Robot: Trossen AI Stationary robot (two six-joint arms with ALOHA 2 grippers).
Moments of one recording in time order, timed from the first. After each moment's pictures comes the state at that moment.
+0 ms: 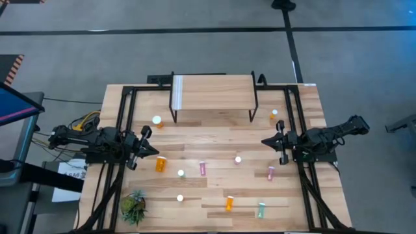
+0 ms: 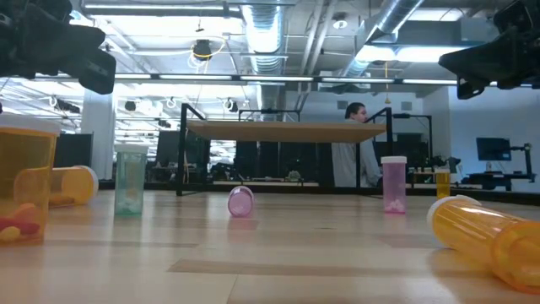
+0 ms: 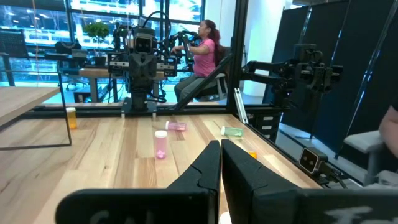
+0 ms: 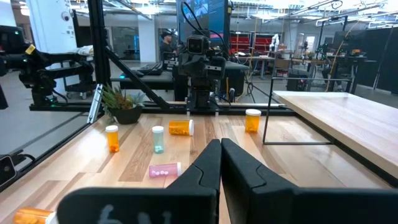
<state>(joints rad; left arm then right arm) -0.16 0.00 0.01 0.06 0.12 -0.07 0.34 0.01 0.01 0.07 0.37 -0.03</state>
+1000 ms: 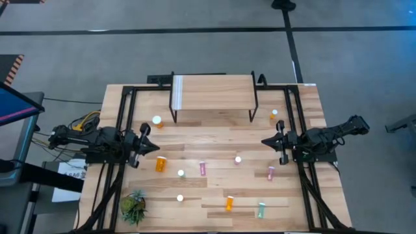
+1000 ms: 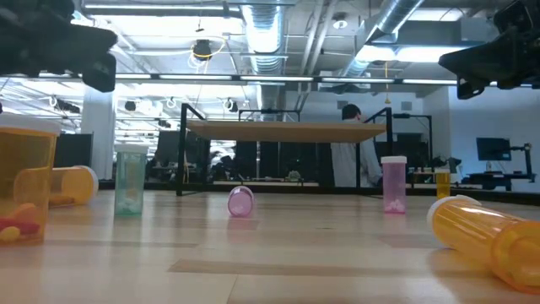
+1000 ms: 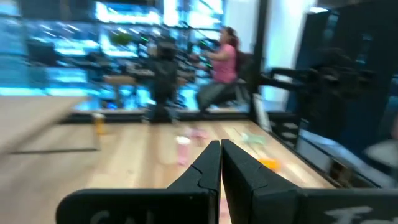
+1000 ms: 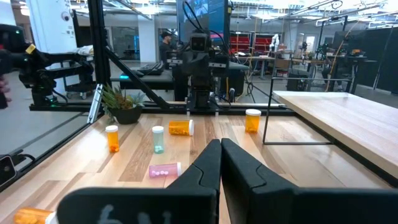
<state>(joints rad) -0.16 0.00 0.01 0.10 -0.01 -0.04 0.34 0.01 0.01 0.07 0.37 -0.03</state>
